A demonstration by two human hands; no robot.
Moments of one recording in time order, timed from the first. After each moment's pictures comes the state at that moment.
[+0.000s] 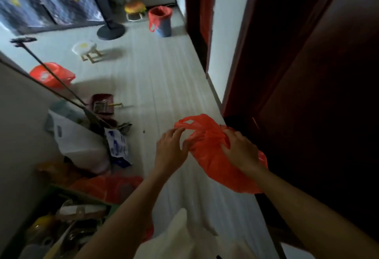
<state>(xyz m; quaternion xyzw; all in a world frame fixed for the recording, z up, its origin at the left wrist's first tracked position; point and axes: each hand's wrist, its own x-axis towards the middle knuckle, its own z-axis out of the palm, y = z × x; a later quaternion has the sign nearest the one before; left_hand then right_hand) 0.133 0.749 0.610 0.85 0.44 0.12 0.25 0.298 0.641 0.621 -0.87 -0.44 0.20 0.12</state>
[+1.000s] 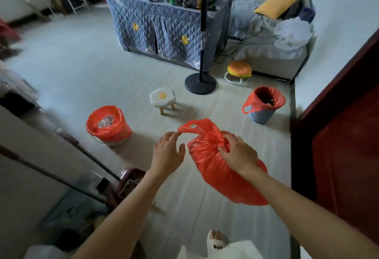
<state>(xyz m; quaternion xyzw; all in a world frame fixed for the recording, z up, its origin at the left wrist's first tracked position) 0.255 1.681 0.639 0.68 0.68 0.19 0.19 0.457 1.682 0.660 -0.70 -0.68 0.20 0.10</state>
